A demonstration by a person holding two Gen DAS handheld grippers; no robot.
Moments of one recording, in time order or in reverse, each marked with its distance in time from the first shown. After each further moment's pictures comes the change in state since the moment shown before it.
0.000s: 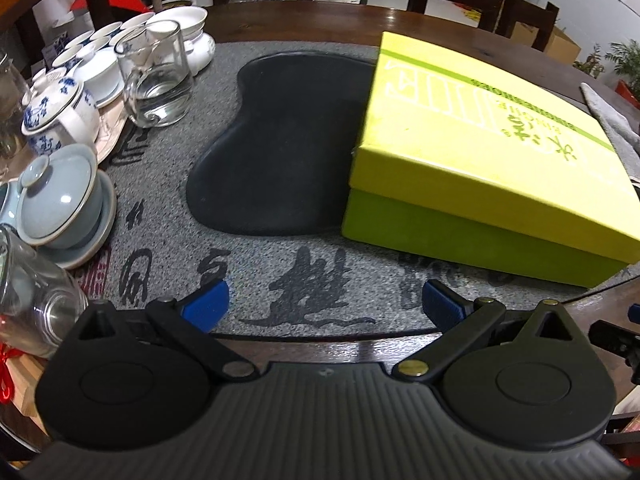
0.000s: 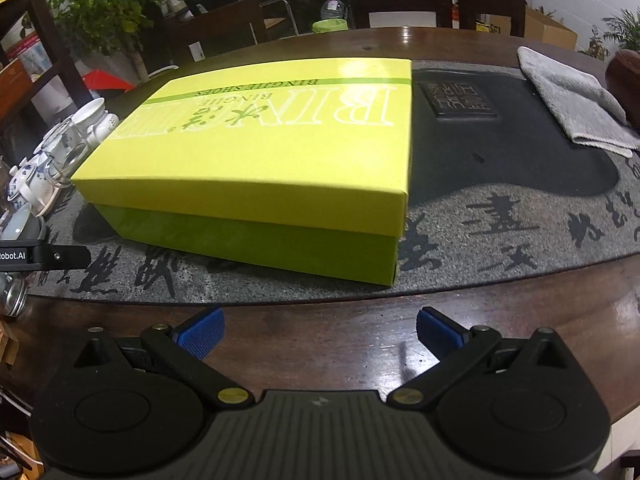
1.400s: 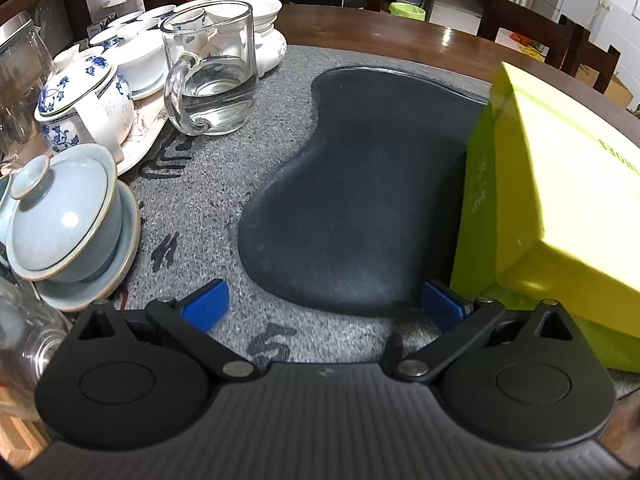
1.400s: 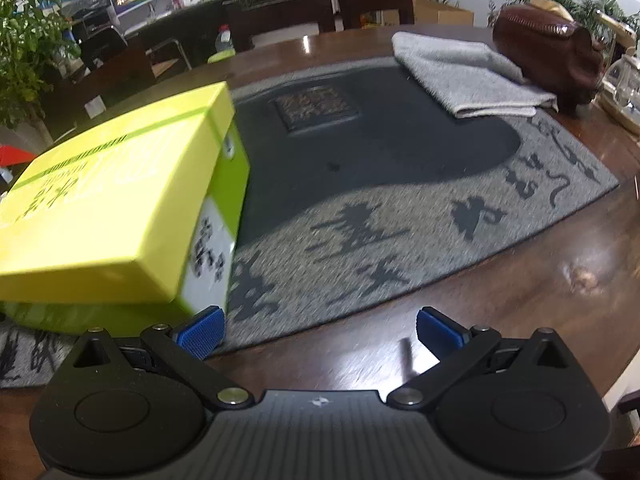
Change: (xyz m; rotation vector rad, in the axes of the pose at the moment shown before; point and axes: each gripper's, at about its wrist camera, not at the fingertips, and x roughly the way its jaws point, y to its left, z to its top) left arm 0.062 0.041 0.029 -0.136 -0.067 0.108; right arm 0.021 -0.092 0.006 0.222 -0.102 -0.201
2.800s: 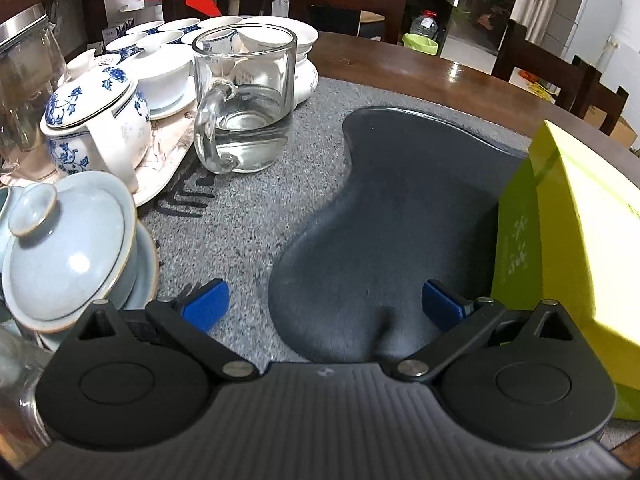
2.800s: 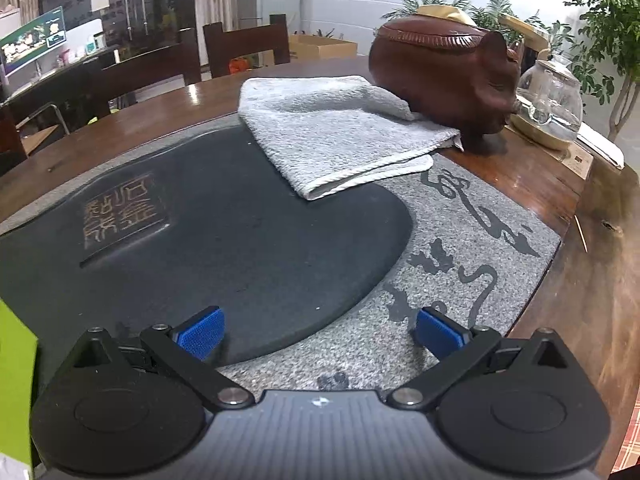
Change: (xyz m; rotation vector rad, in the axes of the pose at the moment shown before) left arm 0.016 0.027 0.018 -0.075 -0.082 -0.010; right arm 0.094 -0.090 0.082 0.171 -0.140 -0.307
